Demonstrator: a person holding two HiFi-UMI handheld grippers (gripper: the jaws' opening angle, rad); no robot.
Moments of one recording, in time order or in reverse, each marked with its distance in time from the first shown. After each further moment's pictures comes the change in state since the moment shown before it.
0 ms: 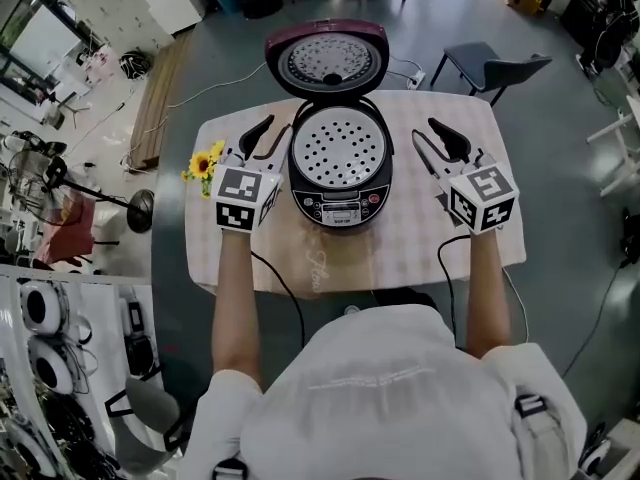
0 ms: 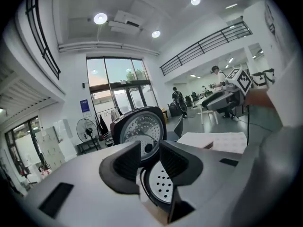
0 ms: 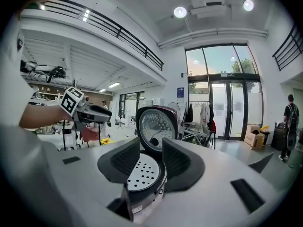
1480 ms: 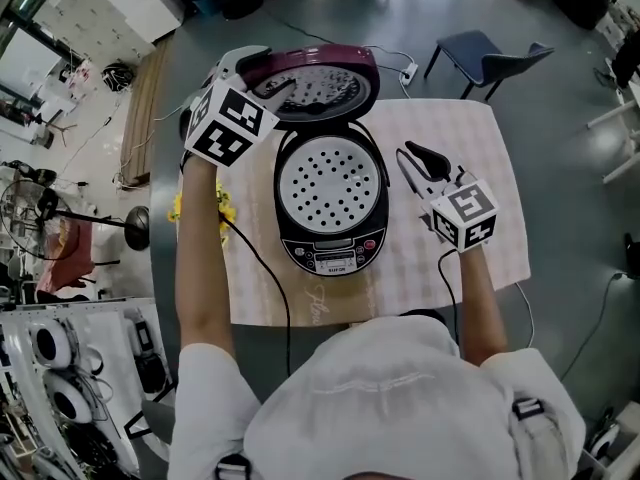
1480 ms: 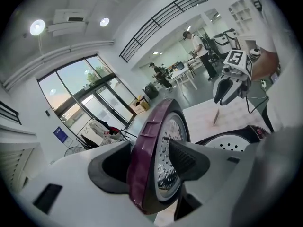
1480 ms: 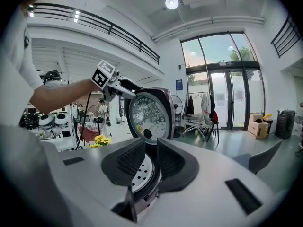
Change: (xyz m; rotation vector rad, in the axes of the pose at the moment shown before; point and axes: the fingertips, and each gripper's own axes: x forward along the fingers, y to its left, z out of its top) left arm 0.165 0.061 0.072 0.516 0.180 -0.198; right arm 0.075 -0.037 -0.045 0.075 0.054 0.033
